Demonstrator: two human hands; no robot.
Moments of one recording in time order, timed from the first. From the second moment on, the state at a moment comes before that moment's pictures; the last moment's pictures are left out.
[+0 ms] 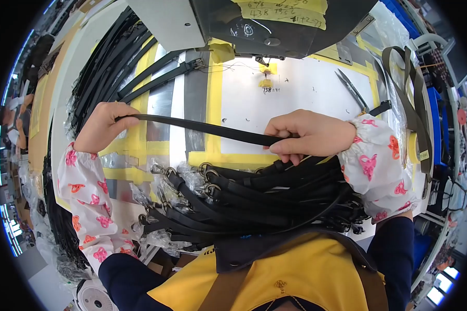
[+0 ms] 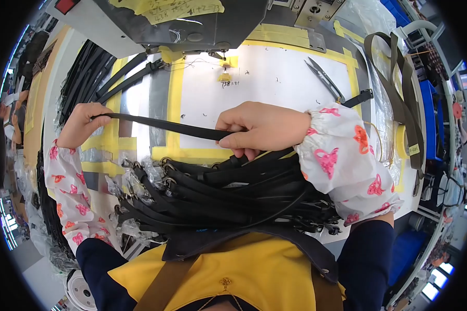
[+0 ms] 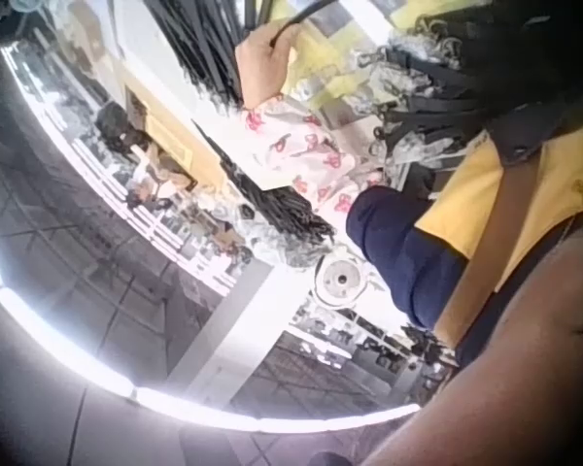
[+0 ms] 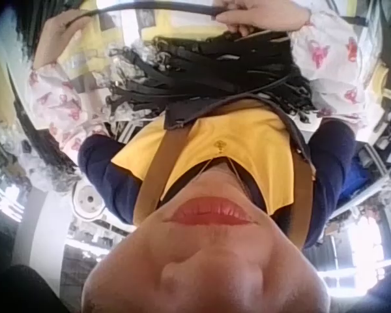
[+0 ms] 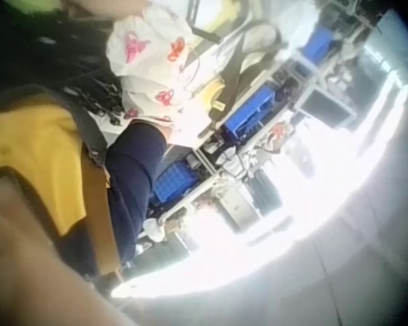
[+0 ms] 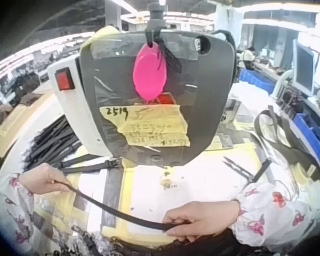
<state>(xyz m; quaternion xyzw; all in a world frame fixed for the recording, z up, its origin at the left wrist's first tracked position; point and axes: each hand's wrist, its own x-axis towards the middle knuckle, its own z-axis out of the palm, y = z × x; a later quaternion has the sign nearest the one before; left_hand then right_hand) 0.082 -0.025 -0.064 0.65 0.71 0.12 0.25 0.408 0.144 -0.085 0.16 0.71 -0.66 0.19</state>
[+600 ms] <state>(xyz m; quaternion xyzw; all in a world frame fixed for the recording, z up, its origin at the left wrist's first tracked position) 0.134 0.053 -0.104 0.75 0.61 0.21 -0.08 0.401 0.139 -0.102 0.19 0.66 -0.72 0.06</state>
